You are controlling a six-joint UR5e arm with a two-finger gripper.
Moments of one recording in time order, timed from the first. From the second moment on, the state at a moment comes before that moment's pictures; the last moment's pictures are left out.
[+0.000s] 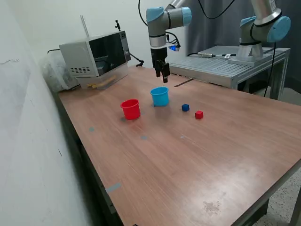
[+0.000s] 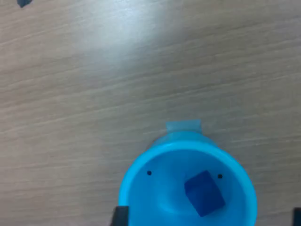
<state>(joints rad) -0.29 -1.11 1.73 -2.22 -1.68 3.06</state>
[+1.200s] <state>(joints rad) -0.09 -1.07 1.73 -2.25 -1.66 3.07</state>
